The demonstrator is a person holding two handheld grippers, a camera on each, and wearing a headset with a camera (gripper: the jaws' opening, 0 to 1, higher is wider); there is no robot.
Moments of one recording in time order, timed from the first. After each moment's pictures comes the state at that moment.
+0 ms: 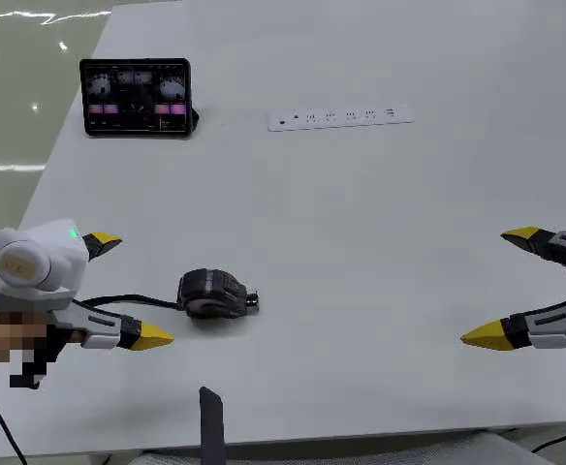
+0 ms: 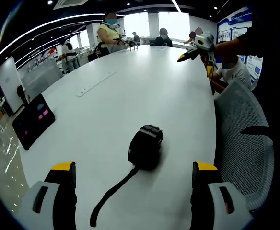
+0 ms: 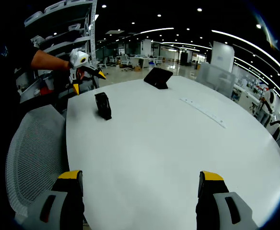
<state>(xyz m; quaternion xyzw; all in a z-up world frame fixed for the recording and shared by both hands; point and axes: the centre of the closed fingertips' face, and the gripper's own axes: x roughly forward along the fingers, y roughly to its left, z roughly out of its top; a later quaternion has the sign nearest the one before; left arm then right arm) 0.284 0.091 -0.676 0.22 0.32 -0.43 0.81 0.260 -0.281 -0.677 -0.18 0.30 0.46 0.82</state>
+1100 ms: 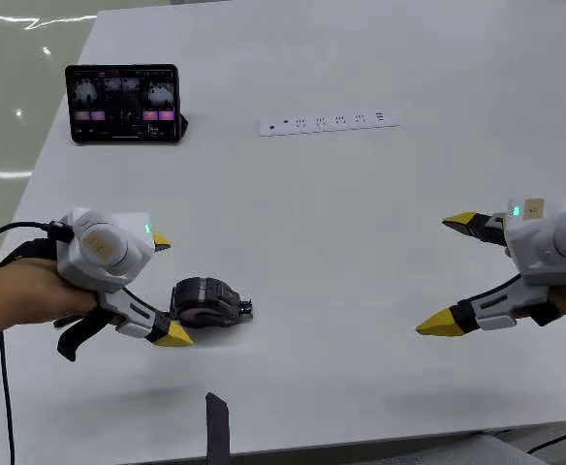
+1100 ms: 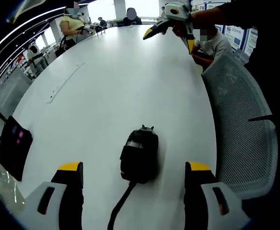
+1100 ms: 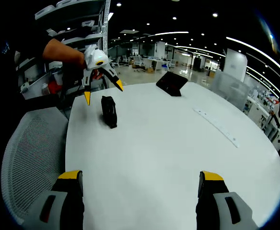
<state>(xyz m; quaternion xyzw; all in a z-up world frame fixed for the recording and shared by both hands) 0.300 0.052 -0.709 0.32 0.36 -0.51 0.71 0.285 -0.227 -0.675 -0.20 0.28 0.51 0.79</state>
